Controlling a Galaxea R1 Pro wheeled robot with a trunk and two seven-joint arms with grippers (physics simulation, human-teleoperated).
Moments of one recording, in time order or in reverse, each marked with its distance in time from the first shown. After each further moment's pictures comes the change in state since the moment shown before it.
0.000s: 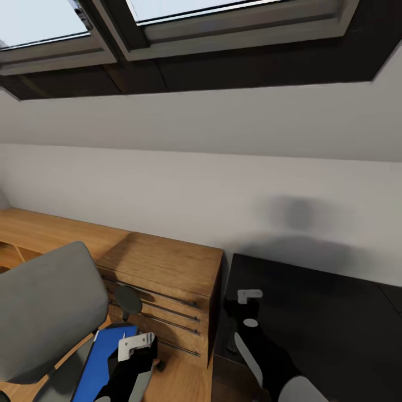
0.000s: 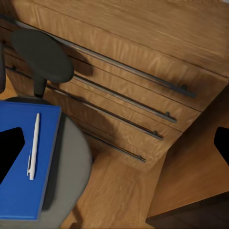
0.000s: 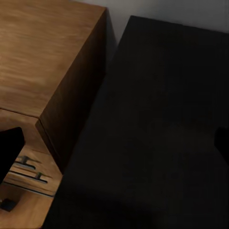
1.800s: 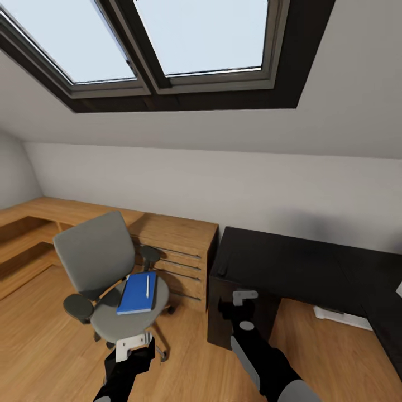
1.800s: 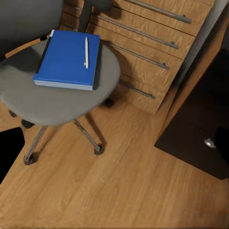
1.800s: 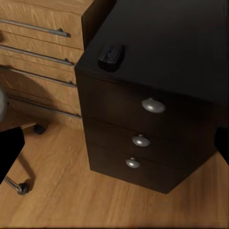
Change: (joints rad) left arm 0.000 0.000 0.001 0.001 0.004 0.002 0.041; right arm 0.015 0.009 0.040 -0.018 -0.006 -0.005 0.002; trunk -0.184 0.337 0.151
